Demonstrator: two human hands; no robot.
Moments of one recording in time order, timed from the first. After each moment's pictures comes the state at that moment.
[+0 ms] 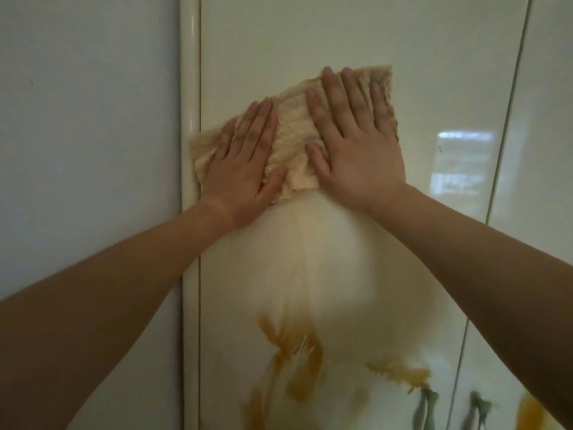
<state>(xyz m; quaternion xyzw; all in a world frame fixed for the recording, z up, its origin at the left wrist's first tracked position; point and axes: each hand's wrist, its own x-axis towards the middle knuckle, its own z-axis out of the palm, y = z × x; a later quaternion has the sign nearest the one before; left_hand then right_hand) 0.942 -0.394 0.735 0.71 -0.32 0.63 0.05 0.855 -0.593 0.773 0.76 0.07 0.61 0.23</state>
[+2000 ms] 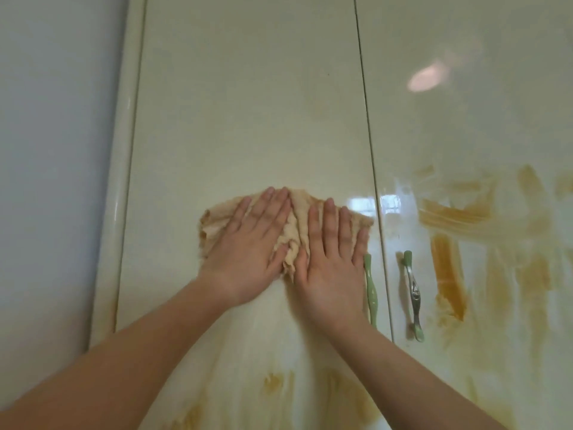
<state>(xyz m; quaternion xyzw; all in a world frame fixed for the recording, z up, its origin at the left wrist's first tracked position) 0.897 -0.489 0.466 0.69 -0.40 0.61 0.01 0.830 -0.633 0.415 0.75 -0.12 0.65 0.04</state>
